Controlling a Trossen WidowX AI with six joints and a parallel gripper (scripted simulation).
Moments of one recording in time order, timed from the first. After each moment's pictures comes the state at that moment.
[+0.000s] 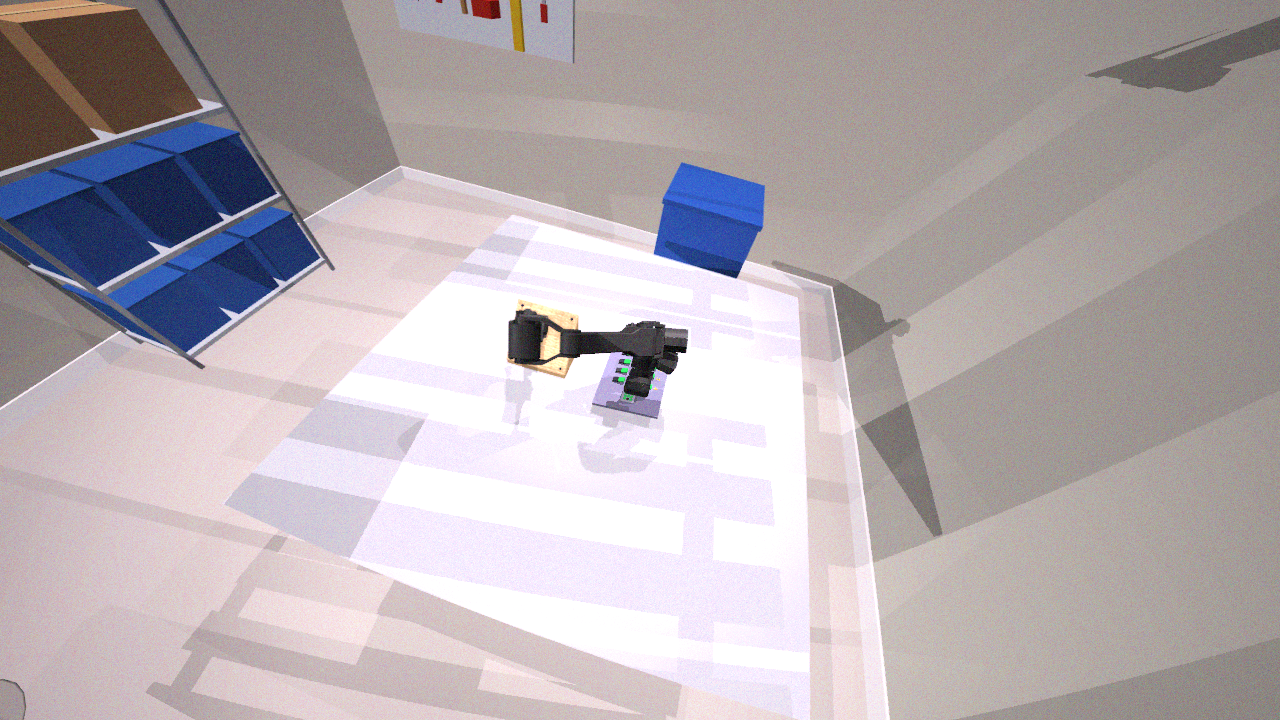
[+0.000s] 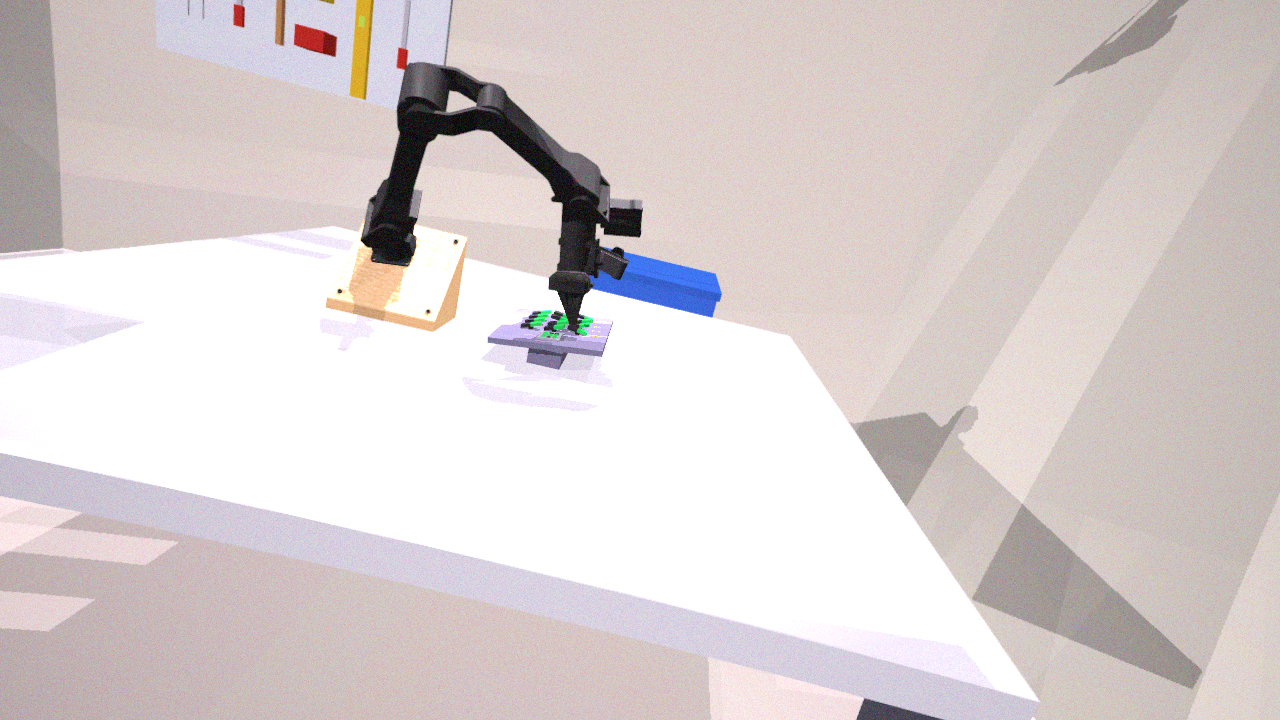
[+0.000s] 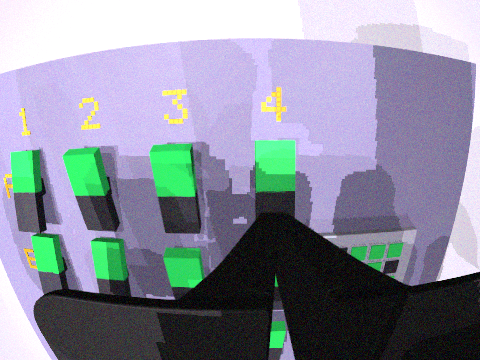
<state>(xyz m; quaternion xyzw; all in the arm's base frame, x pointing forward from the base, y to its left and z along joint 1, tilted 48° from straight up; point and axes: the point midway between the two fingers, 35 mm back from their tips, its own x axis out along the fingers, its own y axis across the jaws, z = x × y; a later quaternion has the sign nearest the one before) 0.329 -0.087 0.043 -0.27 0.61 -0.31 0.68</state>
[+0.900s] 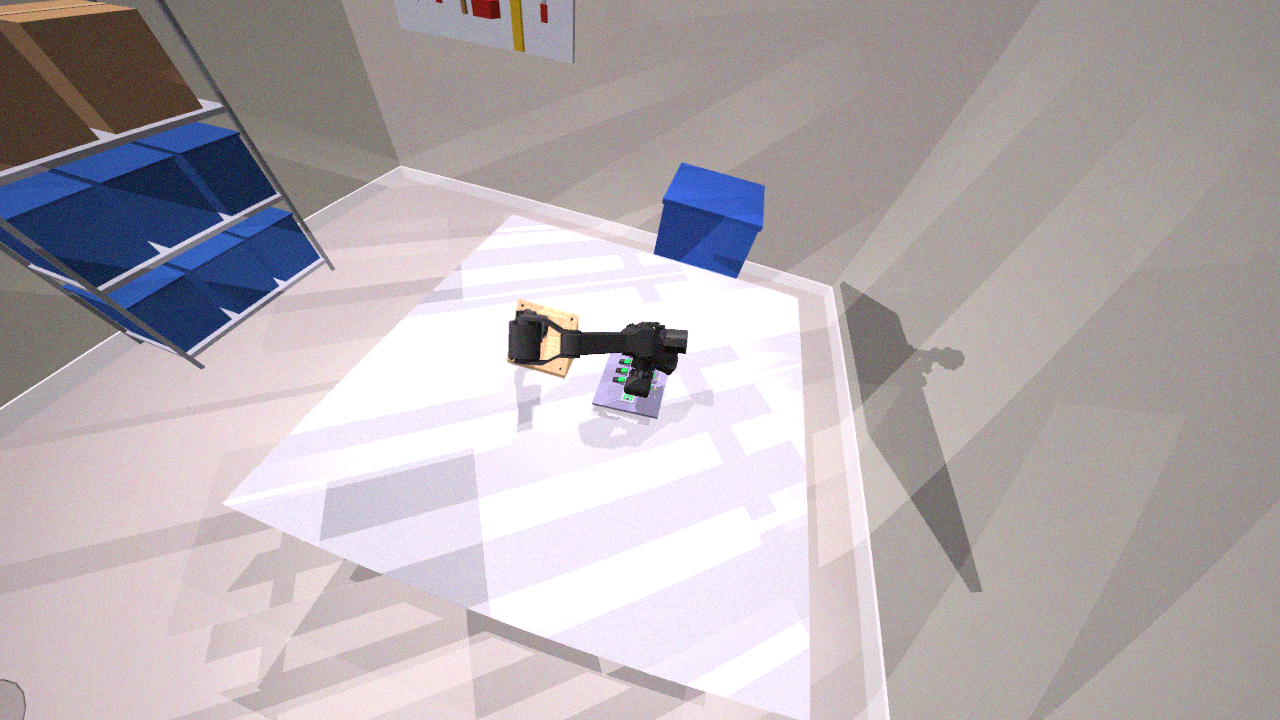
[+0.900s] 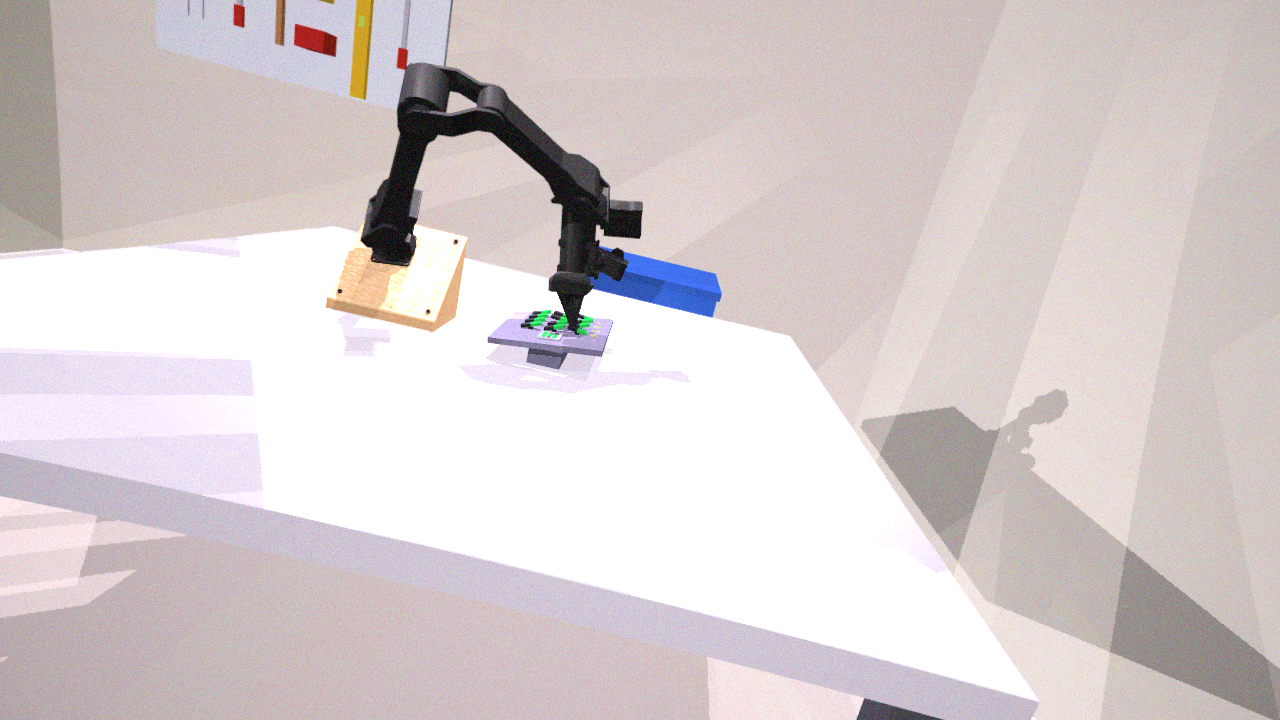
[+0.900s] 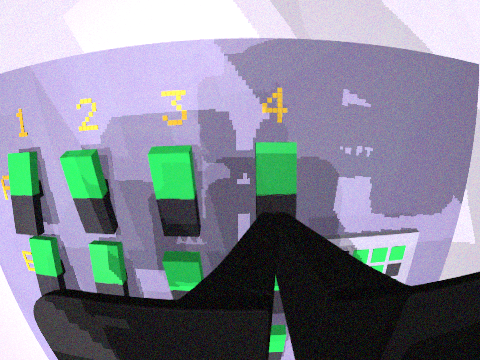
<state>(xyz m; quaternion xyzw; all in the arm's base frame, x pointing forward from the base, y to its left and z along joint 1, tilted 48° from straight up) 0.329 -0.089 0.041 -0.27 0.61 -0.31 0.68</state>
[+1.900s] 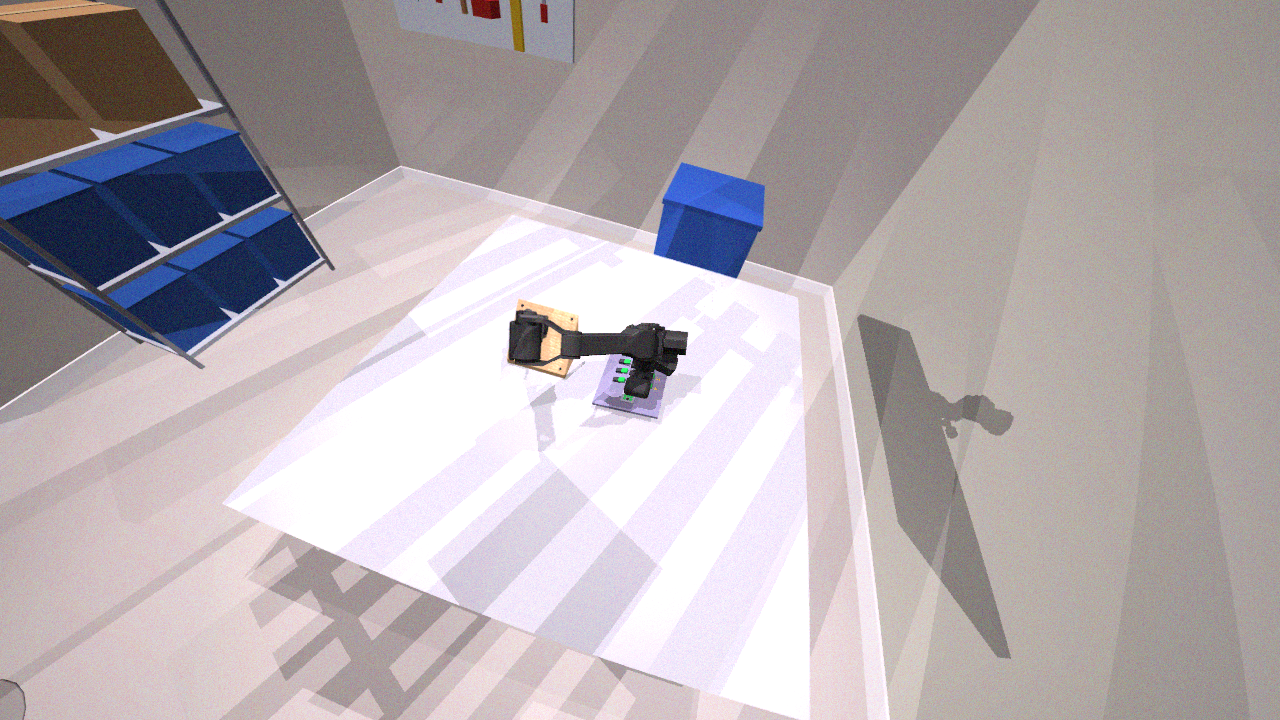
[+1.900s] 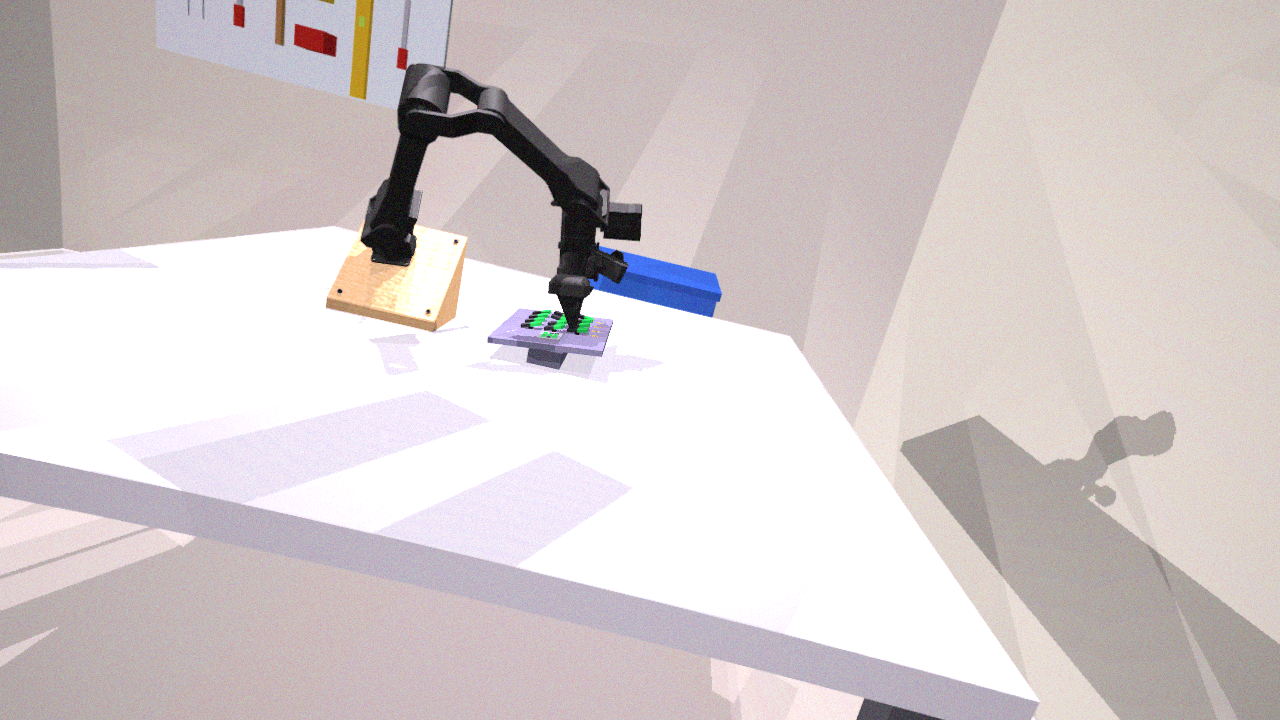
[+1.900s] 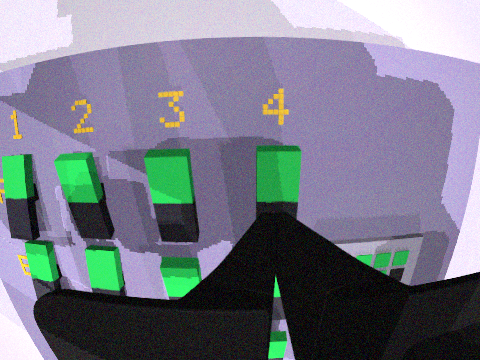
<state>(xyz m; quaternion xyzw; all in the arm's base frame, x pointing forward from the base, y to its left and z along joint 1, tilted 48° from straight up) 0.329 -0.092 0.039 -0.27 0.61 -0.31 0.68</state>
